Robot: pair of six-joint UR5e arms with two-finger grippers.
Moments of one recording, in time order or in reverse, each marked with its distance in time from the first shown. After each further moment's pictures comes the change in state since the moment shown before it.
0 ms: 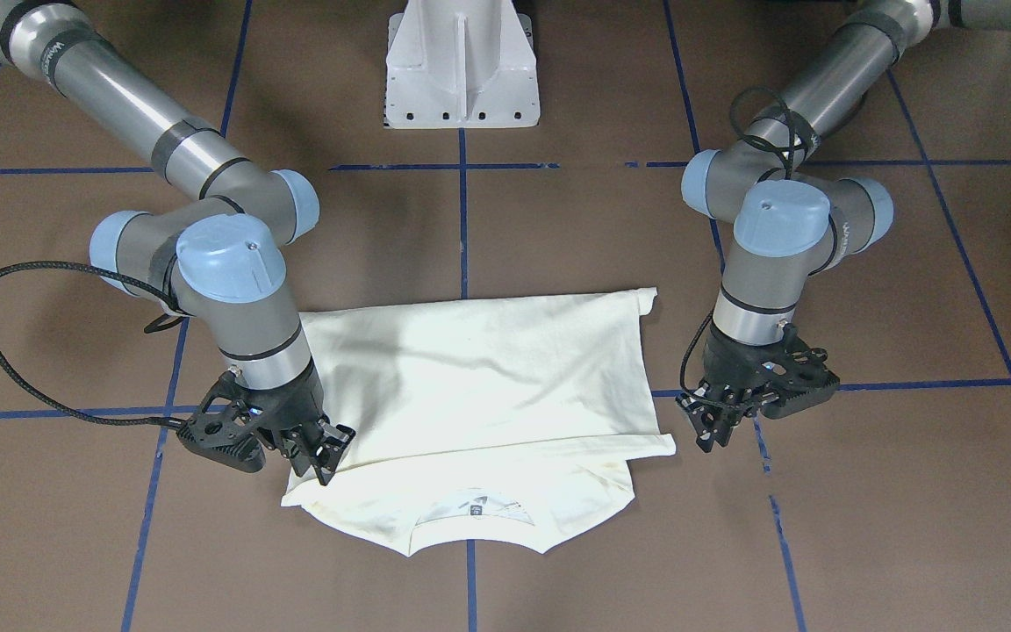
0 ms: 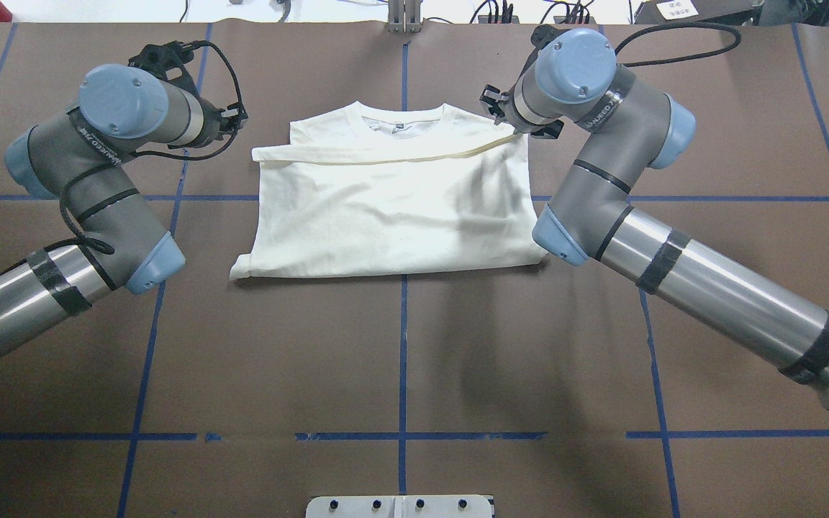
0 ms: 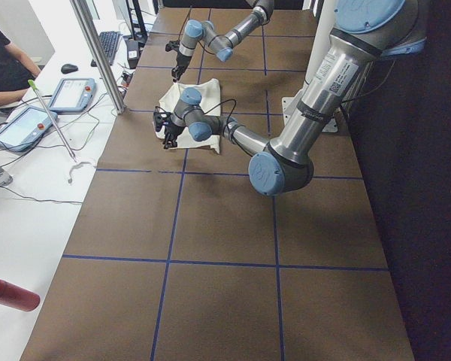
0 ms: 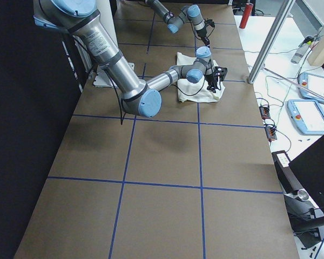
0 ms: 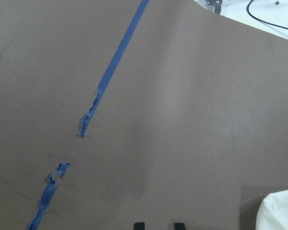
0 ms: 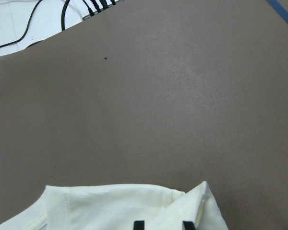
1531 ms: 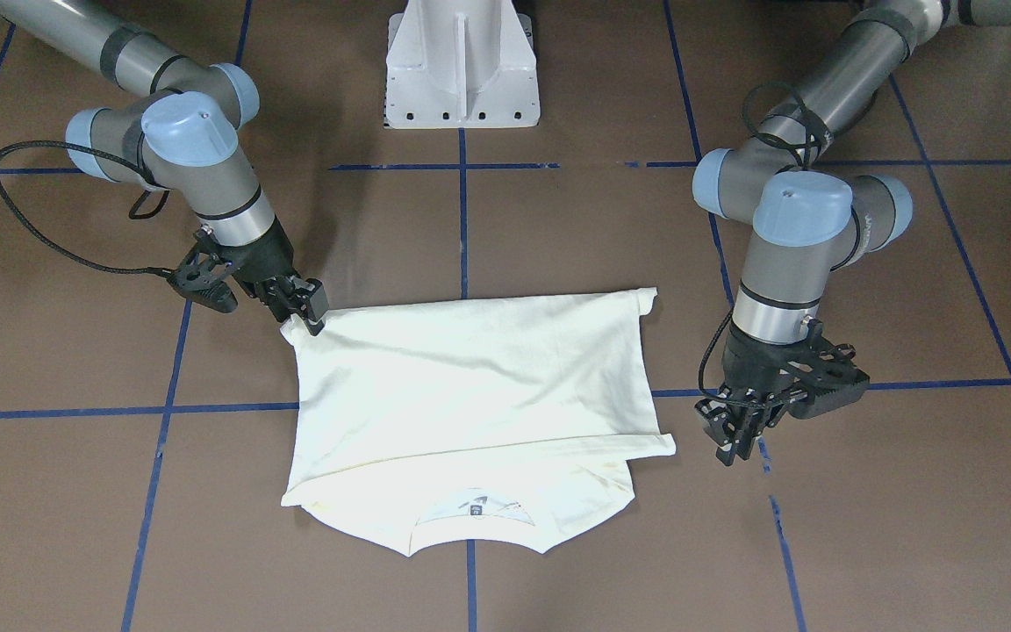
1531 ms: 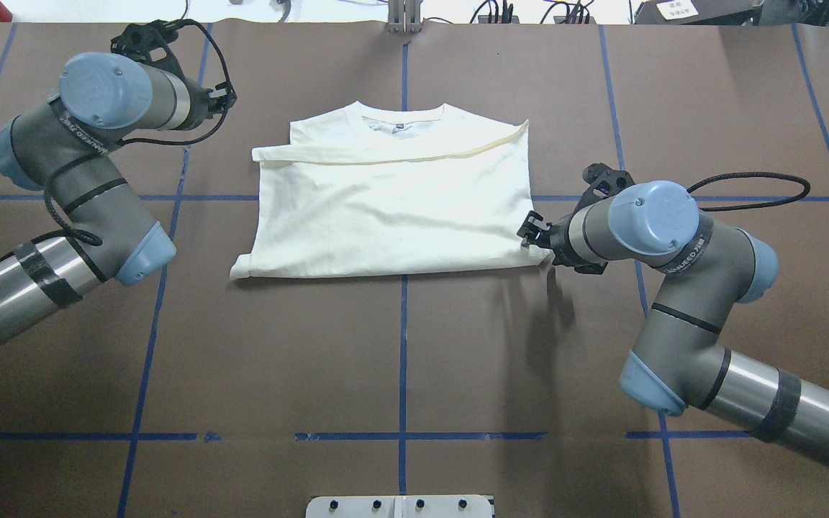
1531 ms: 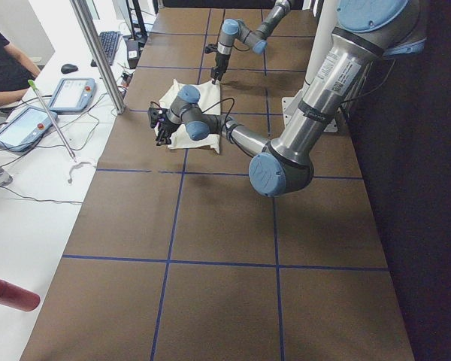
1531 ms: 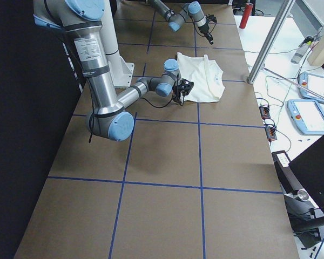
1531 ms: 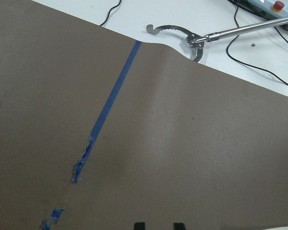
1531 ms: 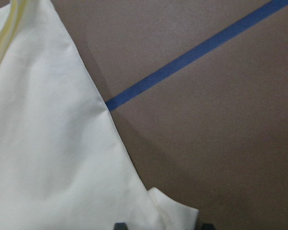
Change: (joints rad) left arm -0.022 0.008 -0.018 -0.026 0.049 0.008; right arm -0.183 -0.371 0.385 -0.005 0.018 0.215
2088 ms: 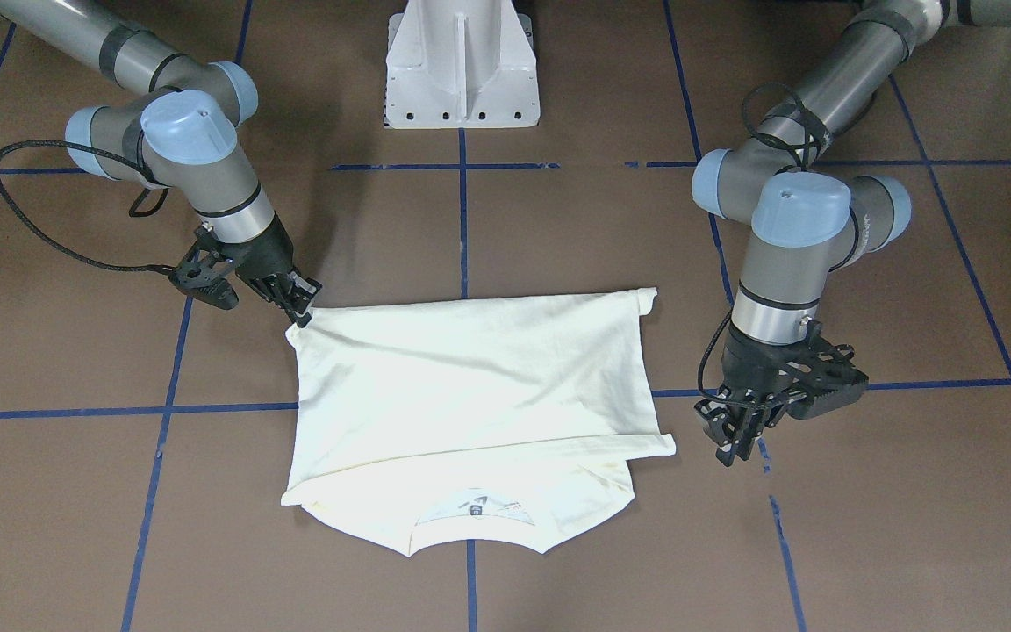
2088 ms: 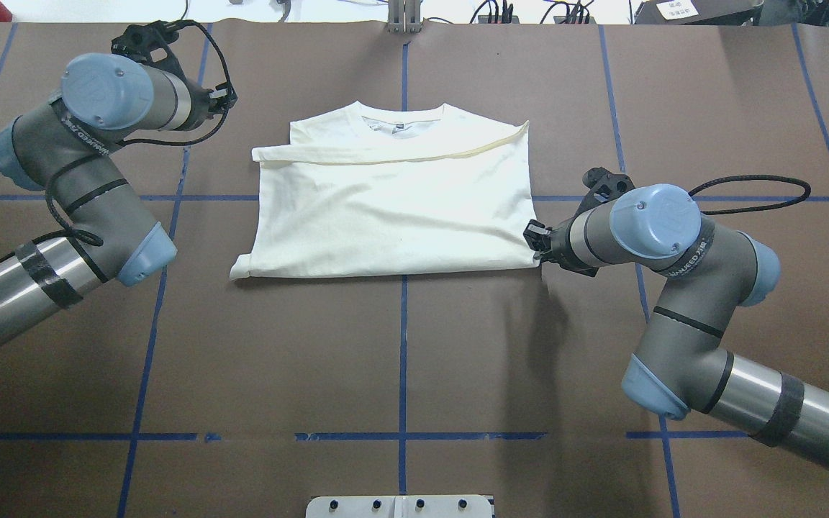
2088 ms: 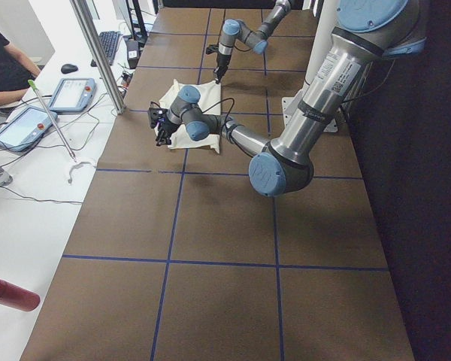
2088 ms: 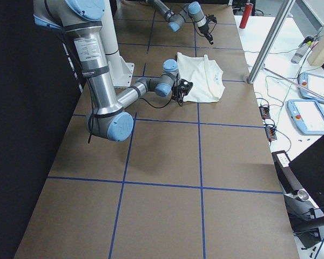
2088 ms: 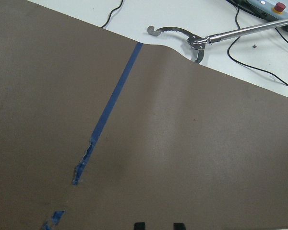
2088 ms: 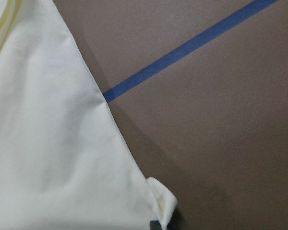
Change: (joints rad) left arm 0.001 -0.001 0.003 0.000 0.002 0.000; right arm -0.004 -0.007 0.014 0.000 0.010 -0.003
